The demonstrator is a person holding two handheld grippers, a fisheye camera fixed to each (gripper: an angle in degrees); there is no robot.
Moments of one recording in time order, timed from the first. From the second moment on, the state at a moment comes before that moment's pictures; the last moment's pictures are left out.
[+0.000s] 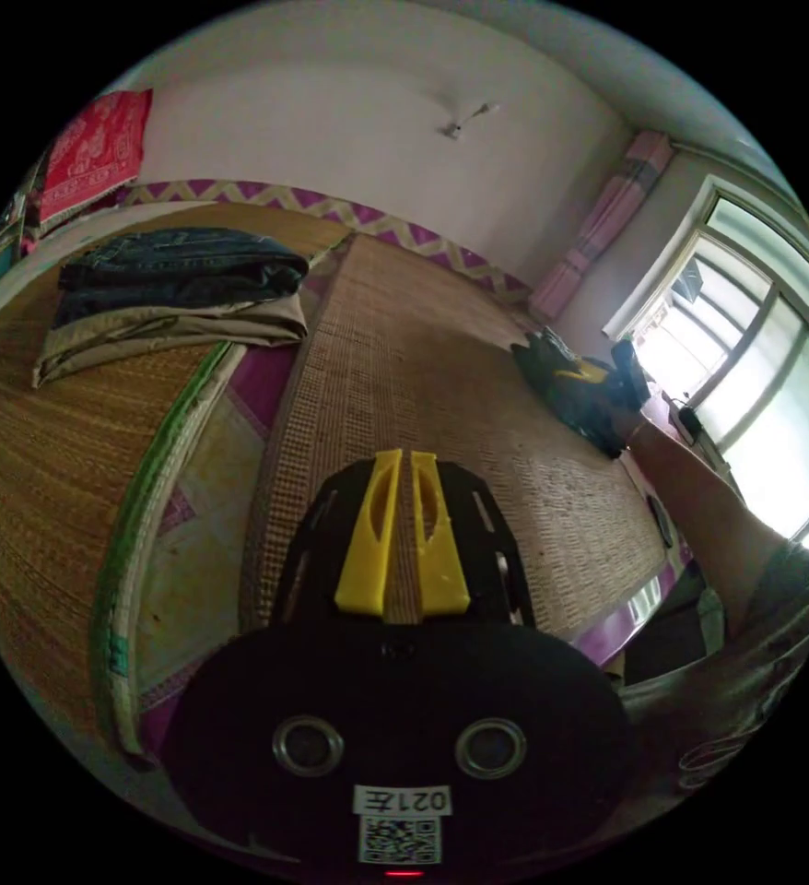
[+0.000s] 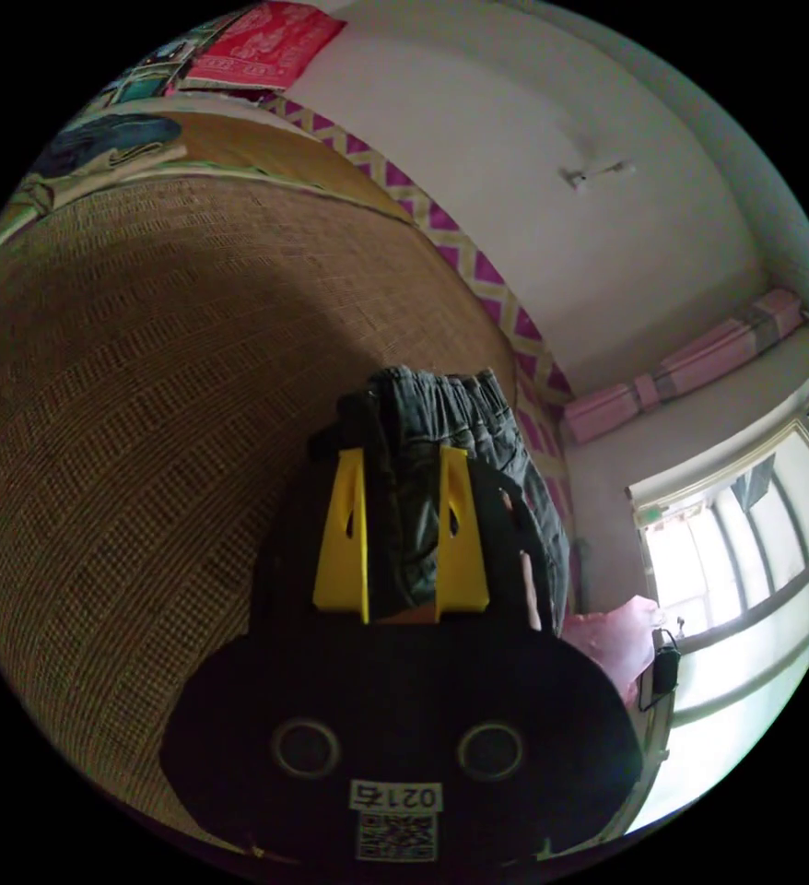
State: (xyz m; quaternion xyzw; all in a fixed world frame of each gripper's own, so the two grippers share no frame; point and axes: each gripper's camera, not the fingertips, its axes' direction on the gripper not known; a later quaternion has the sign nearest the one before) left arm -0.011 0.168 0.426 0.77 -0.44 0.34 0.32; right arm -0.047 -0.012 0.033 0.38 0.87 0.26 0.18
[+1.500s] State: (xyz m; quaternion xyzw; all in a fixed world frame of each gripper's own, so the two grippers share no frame) left arm -0.114 0.110 0.551 0.72 -0.48 0.37 0.34; right arm -0.045 -0.235 0.374 0.43 0.82 0.01 0.37
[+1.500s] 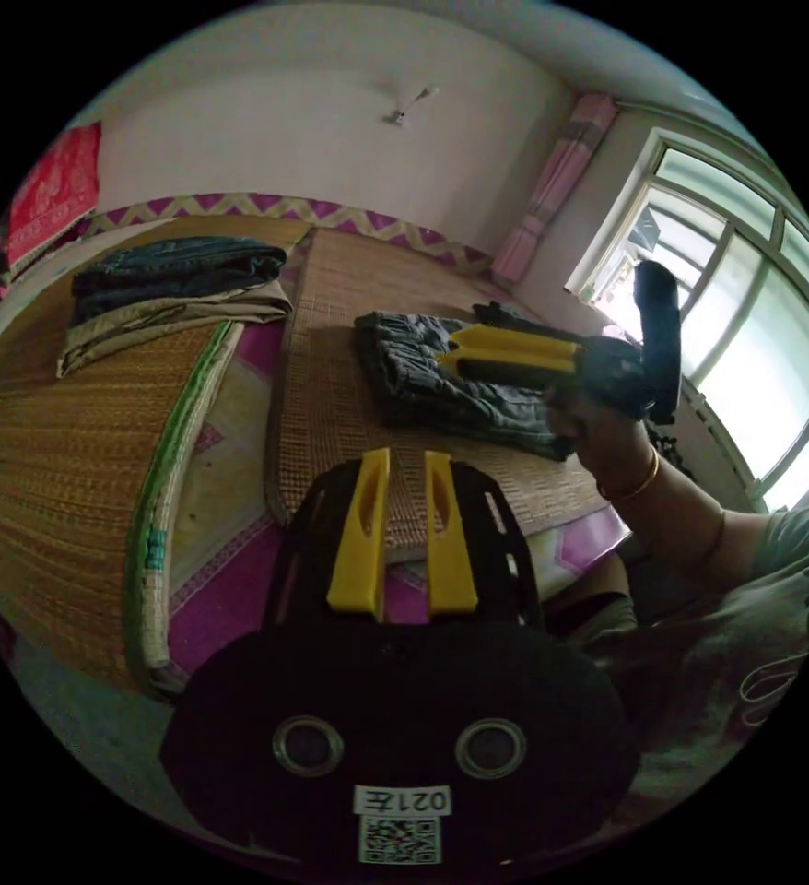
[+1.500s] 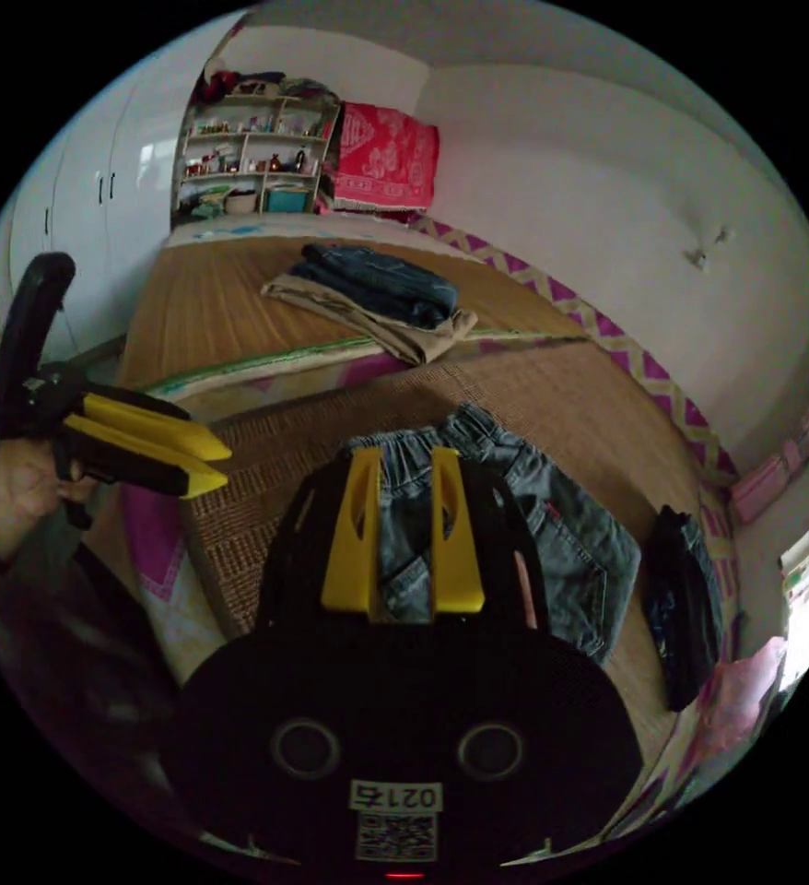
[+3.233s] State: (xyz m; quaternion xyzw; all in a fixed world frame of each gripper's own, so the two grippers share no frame) left arm 0.018 -0.177 0.572 0.64 -0.46 0.32 0.53; right arm 0.031 0.586 0.512 0.88 0.45 0.13 0.10
